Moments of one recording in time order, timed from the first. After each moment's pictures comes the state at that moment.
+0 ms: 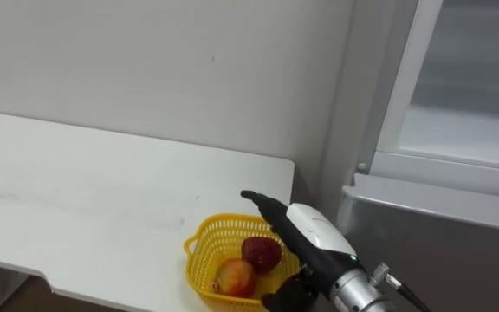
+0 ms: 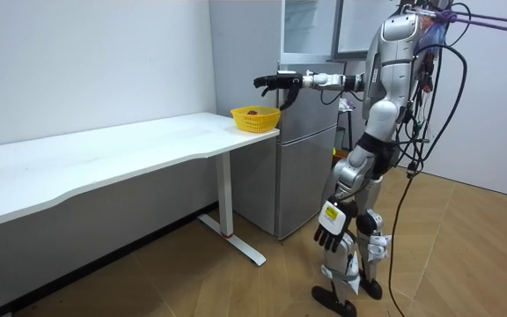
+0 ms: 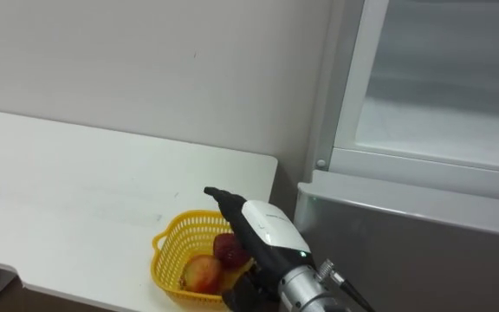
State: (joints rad) left arm 0.15 0.25 -0.12 1.08 0.28 0.10 -0.16; right arm -0.37 -0.34 0.41 0.15 -0.48 -0.02 0.01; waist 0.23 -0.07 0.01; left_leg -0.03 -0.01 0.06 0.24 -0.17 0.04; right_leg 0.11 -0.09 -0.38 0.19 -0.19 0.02
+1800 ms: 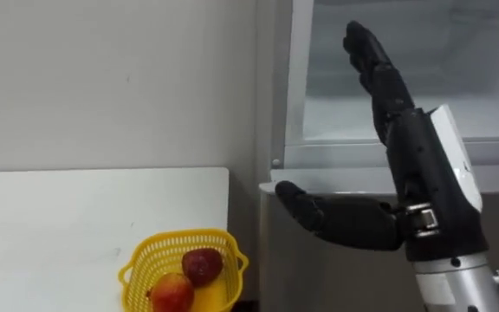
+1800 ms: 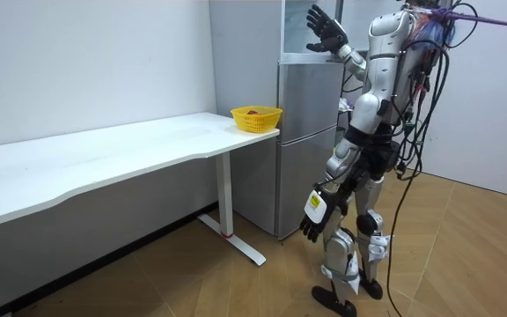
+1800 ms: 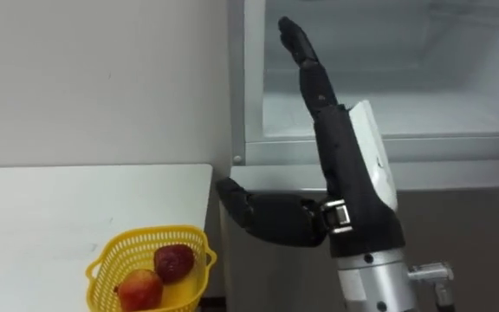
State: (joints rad) left arm 0.18 0.23 -0.12 1.12 0.27 0.04 -0.09; right arm -0.12 -0.30 0.17 -0.47 -0.23 -0.15 -0.26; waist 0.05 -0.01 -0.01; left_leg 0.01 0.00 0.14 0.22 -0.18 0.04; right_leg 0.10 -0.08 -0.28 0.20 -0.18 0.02
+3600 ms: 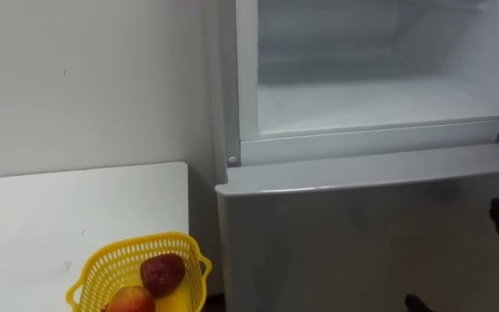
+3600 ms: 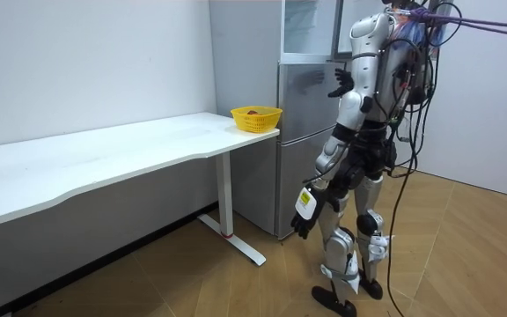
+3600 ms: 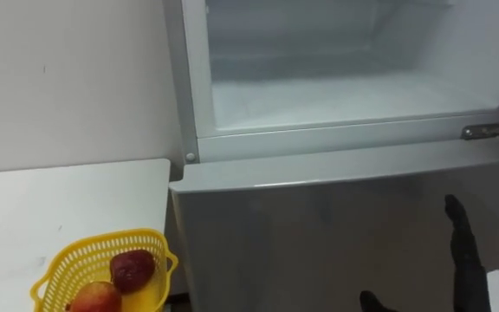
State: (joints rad) left arm 0.20 0.23 -0.02 1.14 0.23 0.01 -0.07; right arm 0.27 -0.30 -0.02 -0.10 -0.21 -0.20 -0.51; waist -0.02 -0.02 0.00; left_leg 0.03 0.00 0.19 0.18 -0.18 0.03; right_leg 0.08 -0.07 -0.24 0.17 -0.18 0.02
